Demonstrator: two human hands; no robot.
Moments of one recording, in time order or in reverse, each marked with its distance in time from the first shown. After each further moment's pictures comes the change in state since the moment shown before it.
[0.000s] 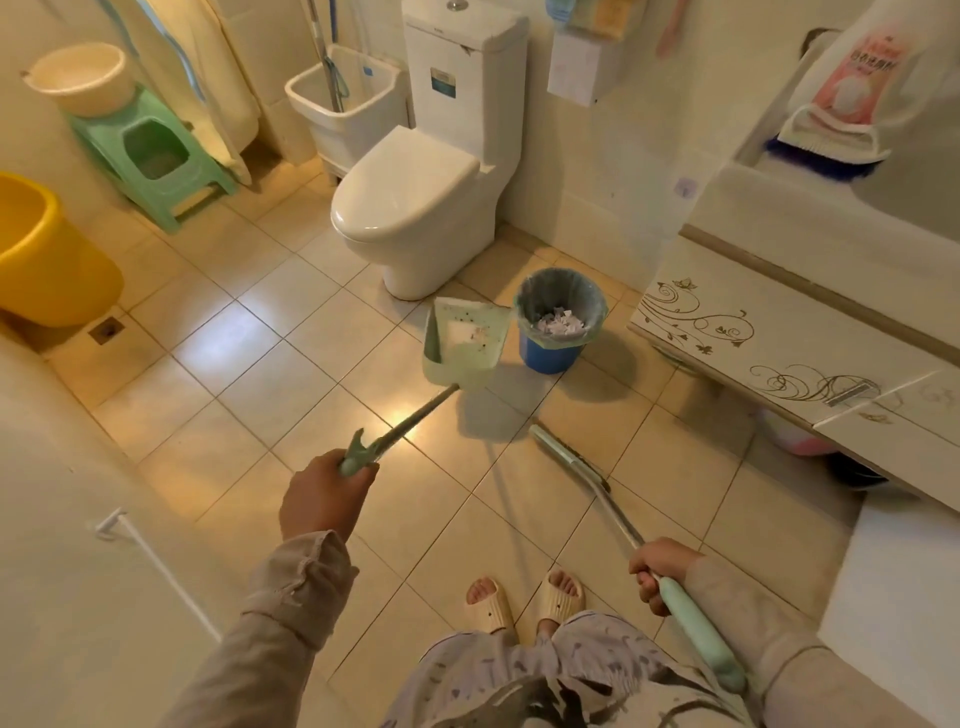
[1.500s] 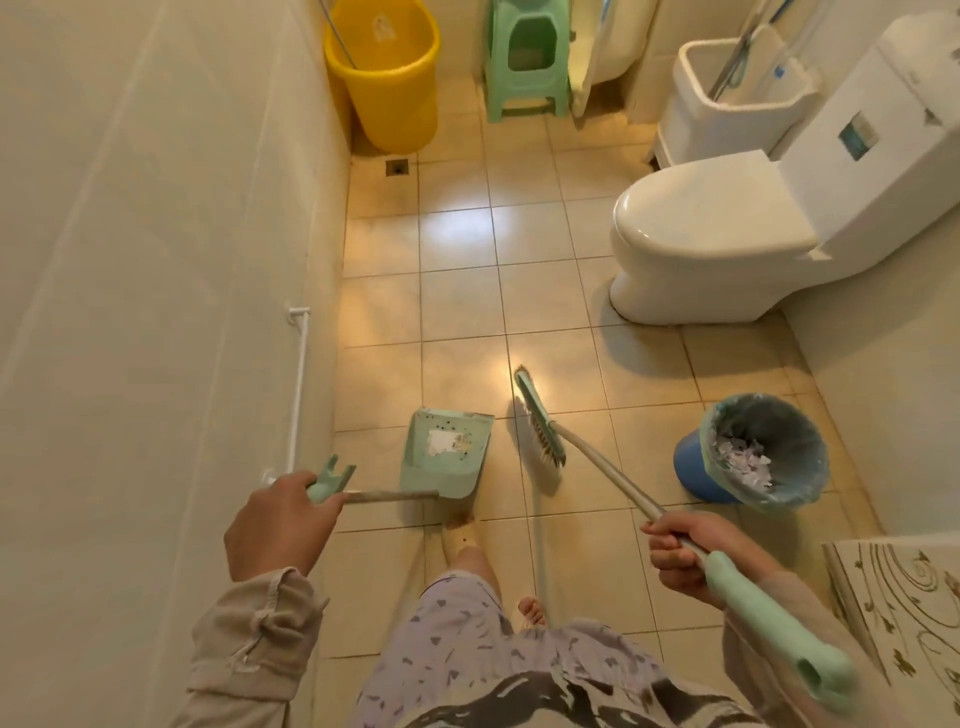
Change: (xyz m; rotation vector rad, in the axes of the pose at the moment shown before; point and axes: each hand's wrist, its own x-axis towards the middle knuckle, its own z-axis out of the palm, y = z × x) left_hand -0.050 -0.036 -0.037 0.011 0.224 -0.823; right_hand -0.021 -0.263 0.037 -0.195 -0.541 -0.058
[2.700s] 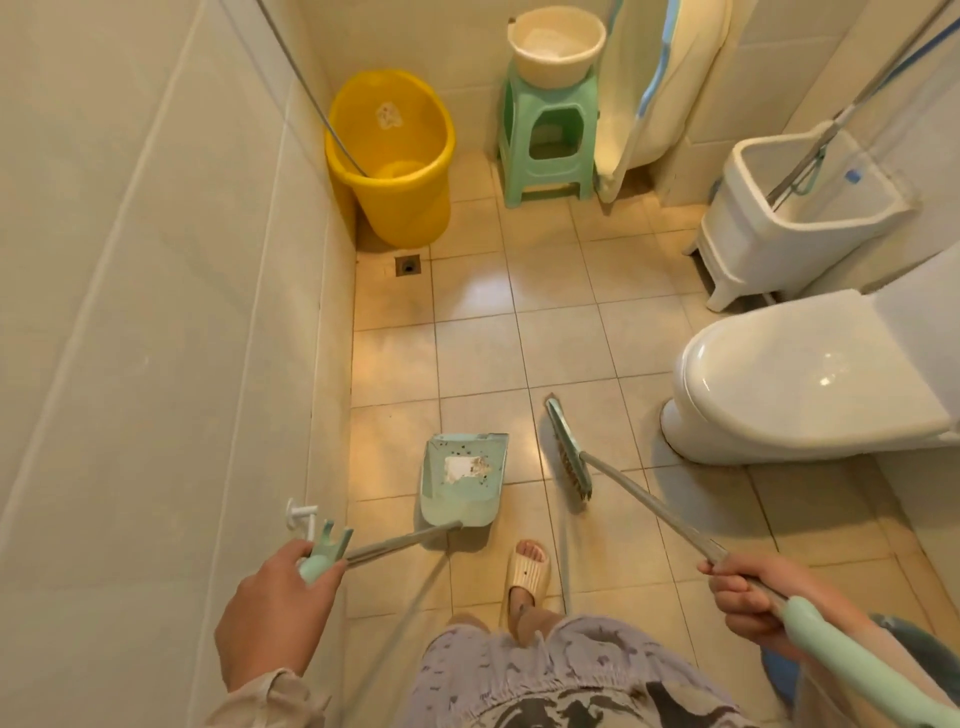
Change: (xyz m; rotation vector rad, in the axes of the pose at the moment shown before) left_hand 0.376 0.160 -0.100 -0.085 -0.008 -0.075; right_hand 0.137 -0.382 0.160 0.088 0.023 0.008
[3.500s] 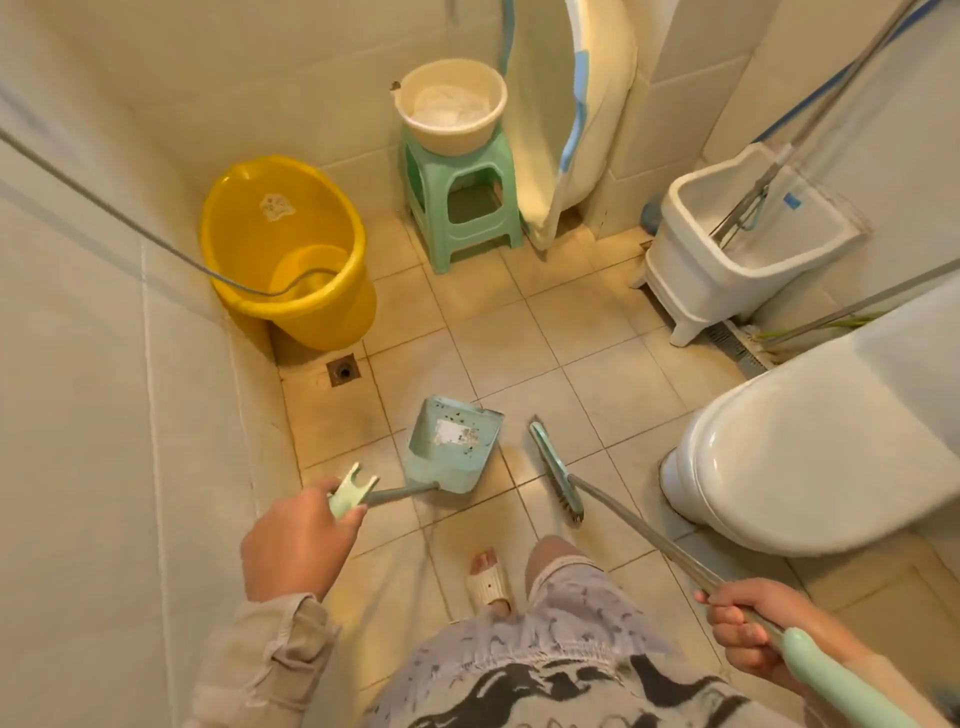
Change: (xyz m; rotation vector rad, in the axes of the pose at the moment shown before) left_hand 0.340 0.300 -0.051 0.275 -0.010 0.499; right_hand 0.099 -0.249 0.101 0.272 0.103 0.017
